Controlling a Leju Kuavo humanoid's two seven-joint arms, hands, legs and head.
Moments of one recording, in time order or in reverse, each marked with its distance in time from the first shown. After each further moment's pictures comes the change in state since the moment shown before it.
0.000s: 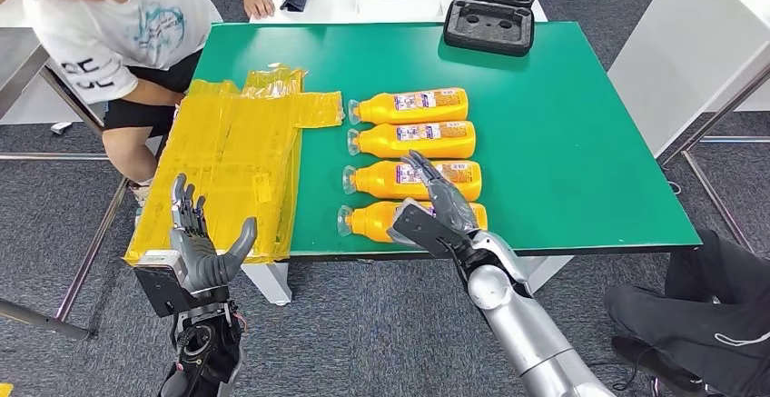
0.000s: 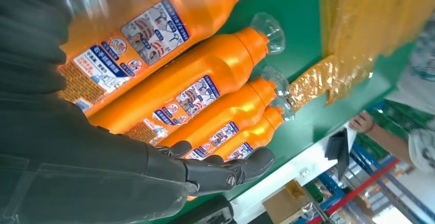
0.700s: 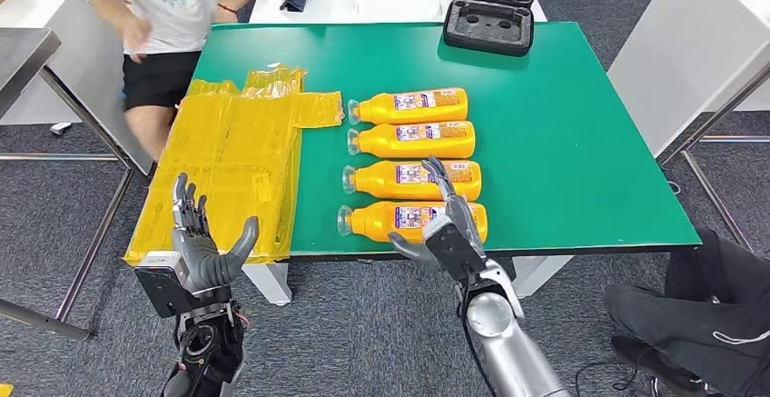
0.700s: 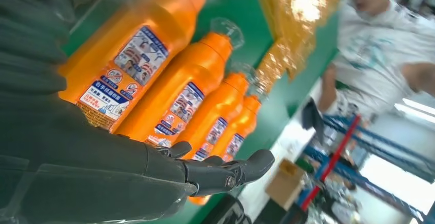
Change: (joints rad) left arm -0.001 -0.009 -0.002 0.000 0.003 0.003 -0.014; right arm 0.154 0.078 -0.115 -0.093 -0.137 -0.071 -0.148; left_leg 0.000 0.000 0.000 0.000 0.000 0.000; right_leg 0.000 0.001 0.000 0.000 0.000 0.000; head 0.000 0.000
